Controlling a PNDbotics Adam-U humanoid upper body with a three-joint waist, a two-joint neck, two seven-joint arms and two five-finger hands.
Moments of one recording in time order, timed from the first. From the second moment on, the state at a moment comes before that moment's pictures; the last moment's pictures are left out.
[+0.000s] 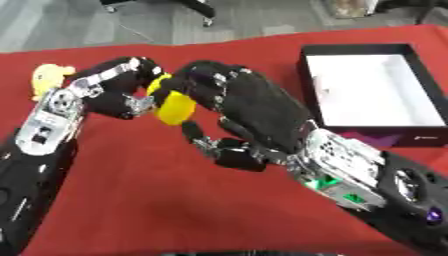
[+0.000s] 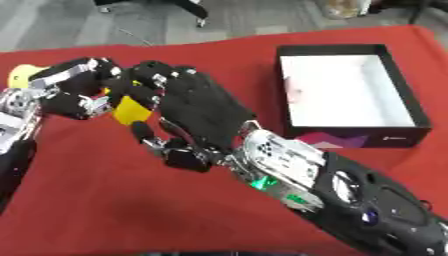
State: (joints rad) left arm -0.81 0.25 -0.25 -1.21 0.16 -0.23 -0.87; right arm -0.65 -0.47 0.76 -1.98 0.91 0.17 -0.05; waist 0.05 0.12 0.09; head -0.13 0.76
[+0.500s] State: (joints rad) left arm -0.81 0.26 -0.26 -1.25 0.20 -0.20 -0.90; right arm -0.64 -0.47 0.77 -1.98 0.94 0.20 -0.05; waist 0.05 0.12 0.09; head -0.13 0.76
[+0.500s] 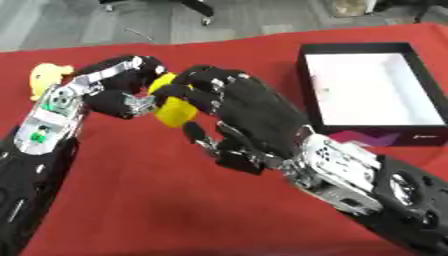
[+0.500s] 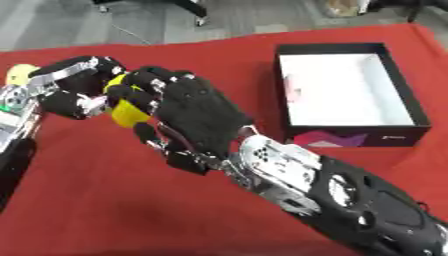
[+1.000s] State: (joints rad) left arm -0.80 0.28 -0.28 -1.28 0.23 -0.18 -0.90; right arm -0.63 -0.47 0.78 -1.98 0.99 0.23 -0.05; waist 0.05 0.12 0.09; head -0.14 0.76
